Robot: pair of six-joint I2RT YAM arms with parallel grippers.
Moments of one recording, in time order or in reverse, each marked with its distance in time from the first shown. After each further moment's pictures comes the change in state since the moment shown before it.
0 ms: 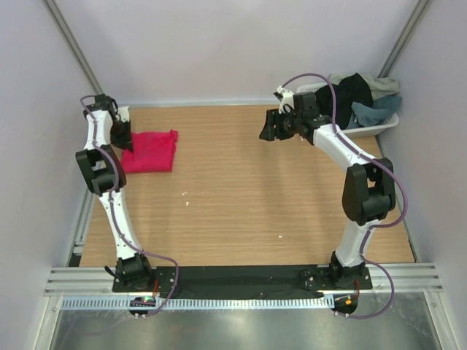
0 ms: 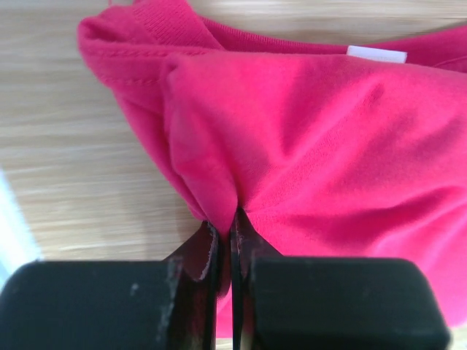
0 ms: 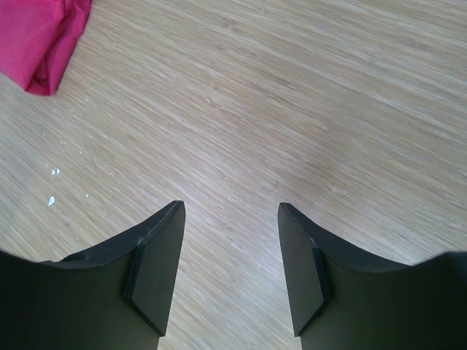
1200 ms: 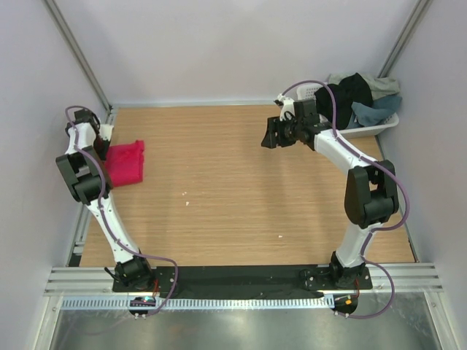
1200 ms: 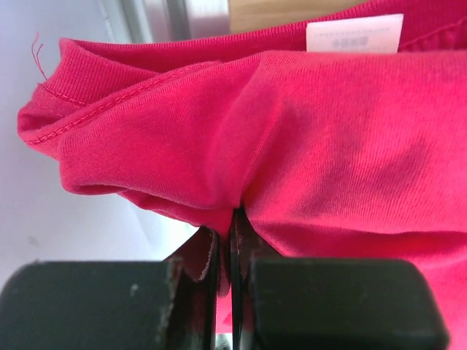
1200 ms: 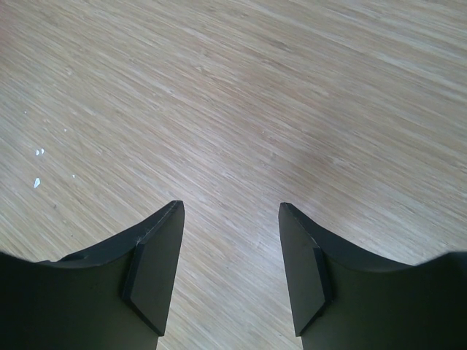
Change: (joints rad) left arm 0.153 -0.166 -0.357 0.188 -0.294 0.325; right arm 0.000 -0.040 -0.099 0.007 0.012 -0.018
